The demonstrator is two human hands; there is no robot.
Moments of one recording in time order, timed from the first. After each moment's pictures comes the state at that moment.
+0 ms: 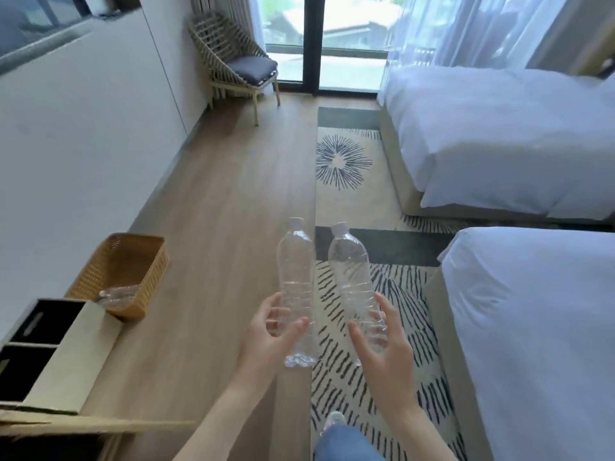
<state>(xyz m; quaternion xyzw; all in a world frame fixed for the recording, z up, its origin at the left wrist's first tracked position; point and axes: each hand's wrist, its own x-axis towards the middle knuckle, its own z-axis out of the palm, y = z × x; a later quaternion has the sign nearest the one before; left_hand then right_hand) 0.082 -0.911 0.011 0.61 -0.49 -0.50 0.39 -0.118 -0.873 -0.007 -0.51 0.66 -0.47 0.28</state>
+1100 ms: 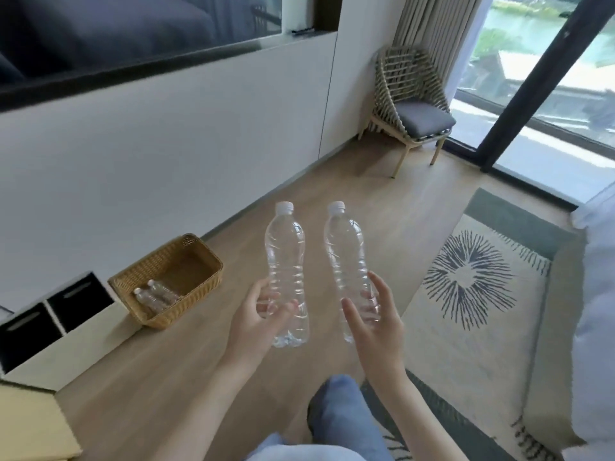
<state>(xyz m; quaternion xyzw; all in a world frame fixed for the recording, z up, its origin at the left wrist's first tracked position) 0.155 -1.443 0.019 0.72 -0.27 -0.36 0.53 -0.024 -1.545 0.018 -0.68 0.47 -0.38 0.41</state>
